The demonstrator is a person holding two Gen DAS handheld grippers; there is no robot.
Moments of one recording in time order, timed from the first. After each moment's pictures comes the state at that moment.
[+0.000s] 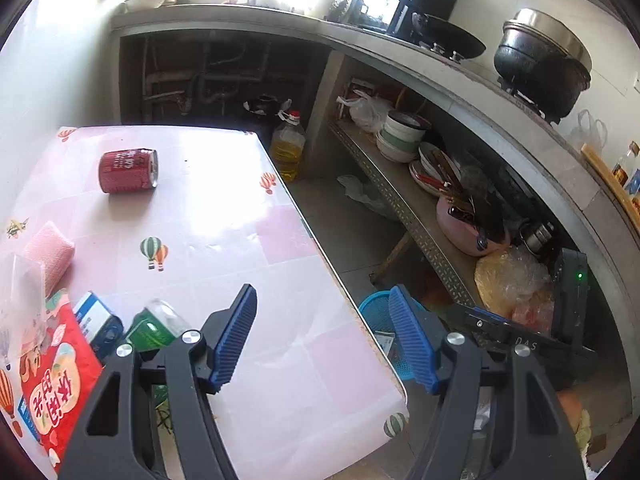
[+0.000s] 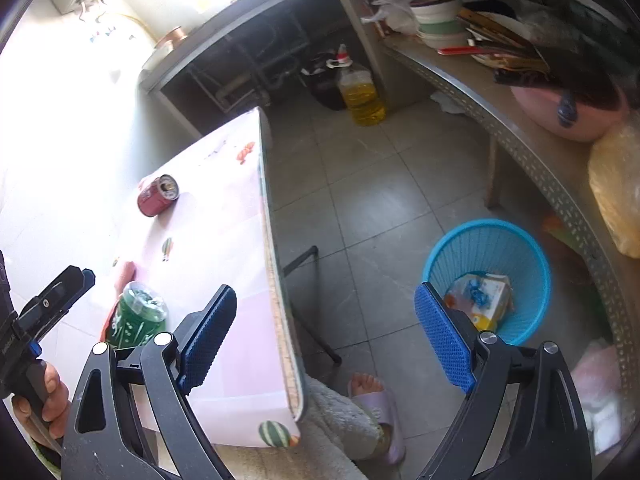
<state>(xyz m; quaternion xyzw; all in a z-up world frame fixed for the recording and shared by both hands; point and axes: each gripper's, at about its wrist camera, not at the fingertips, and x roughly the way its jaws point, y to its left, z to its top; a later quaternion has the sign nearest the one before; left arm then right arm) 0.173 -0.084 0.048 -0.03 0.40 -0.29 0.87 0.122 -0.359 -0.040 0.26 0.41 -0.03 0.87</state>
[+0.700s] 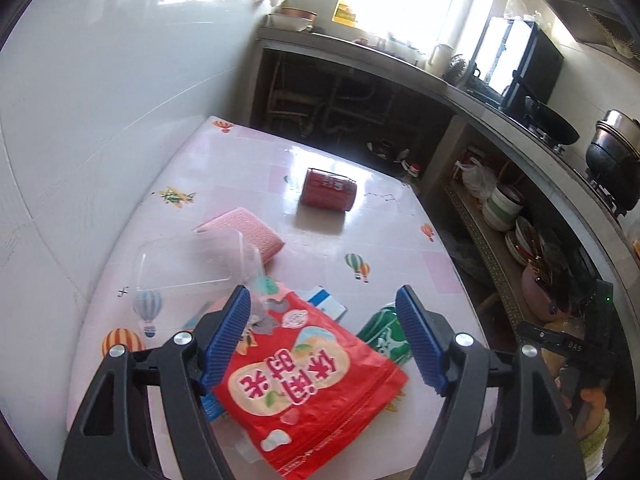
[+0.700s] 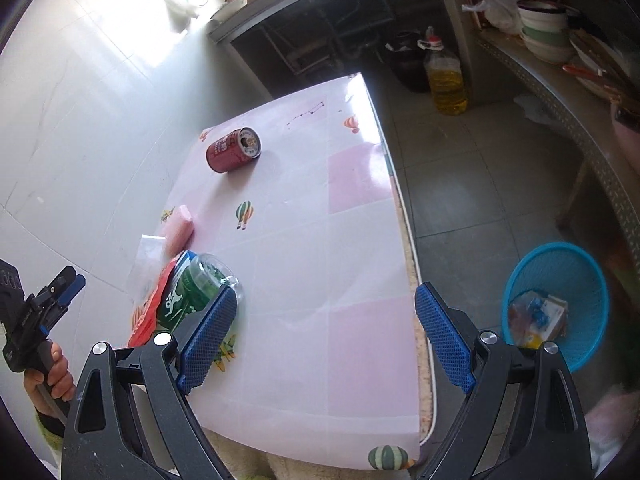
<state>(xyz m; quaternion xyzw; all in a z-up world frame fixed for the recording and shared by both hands) 0.171 0.124 0.069 -0.09 0.38 -0.11 0.92 0.179 -0.274 -0.024 0.21 0.44 0.09 0.87</state>
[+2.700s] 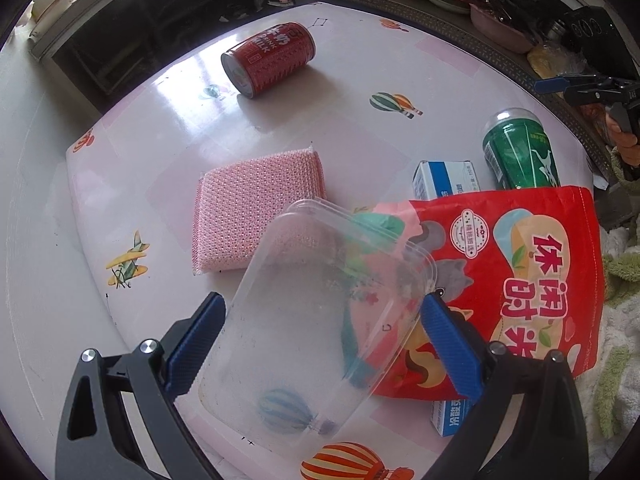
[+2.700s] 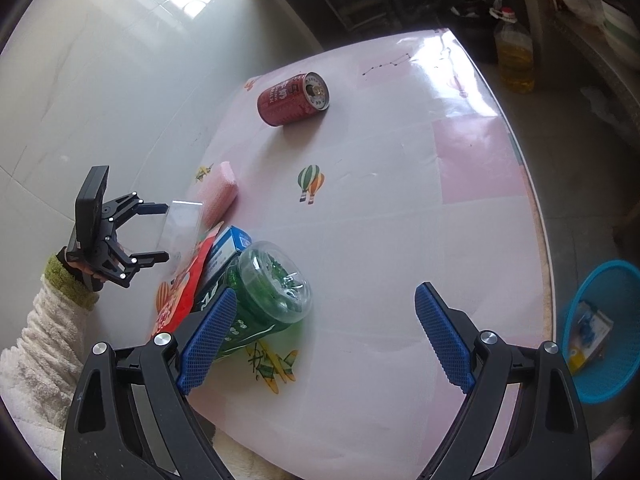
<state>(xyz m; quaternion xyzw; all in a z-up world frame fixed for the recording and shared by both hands) 0.314 0.150 -0.028 0.29 0.51 -0.35 0.73 0.233 -0.204 -0.038 0.20 0.49 0.19 0.83</state>
